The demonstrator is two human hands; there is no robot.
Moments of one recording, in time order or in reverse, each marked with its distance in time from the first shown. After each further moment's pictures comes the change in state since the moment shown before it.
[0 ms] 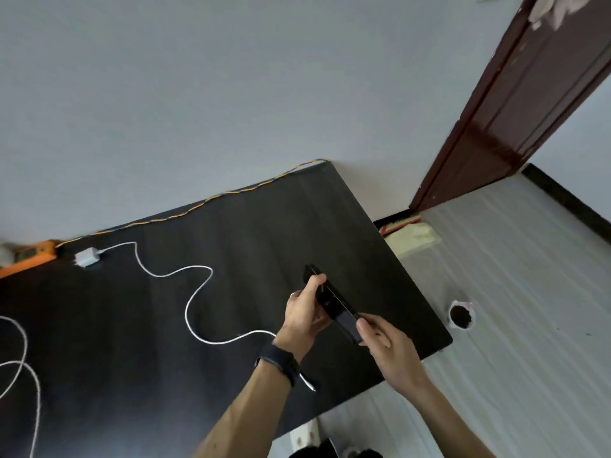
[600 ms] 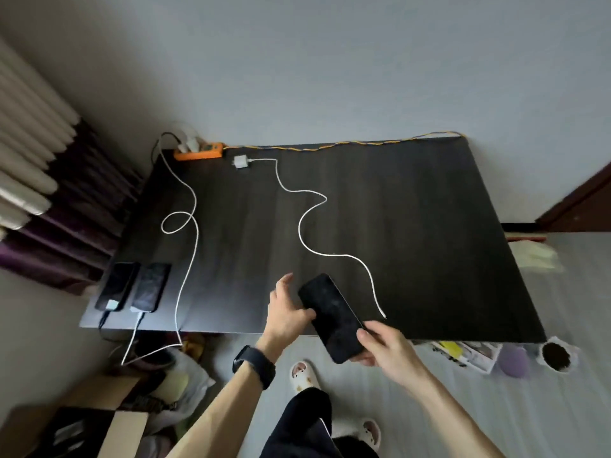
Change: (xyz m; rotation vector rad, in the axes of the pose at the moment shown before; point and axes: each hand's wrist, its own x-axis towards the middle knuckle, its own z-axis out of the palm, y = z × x) left_hand -0.182 -0.111 -0.175 0.473 0.516 0.246; right_hand -0.110 0.028 0.105 -0.007 -0.567 -0.005
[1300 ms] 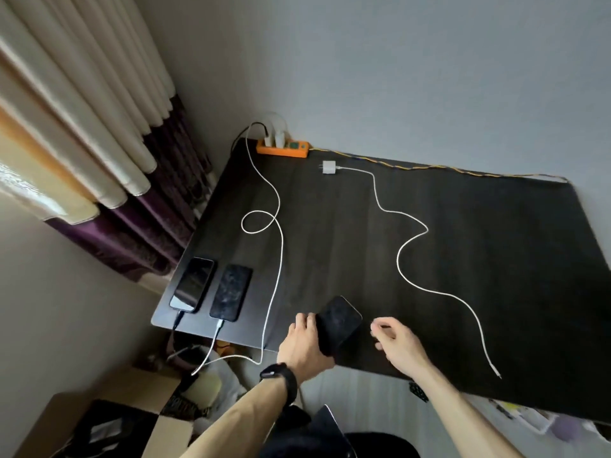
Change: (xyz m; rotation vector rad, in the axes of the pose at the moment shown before) left_hand 0.073 -0.132 -0.191 0.667 -0.004 0.088; right_hand 0.142 -0.063 0.201 -0.385 0.092 0.087
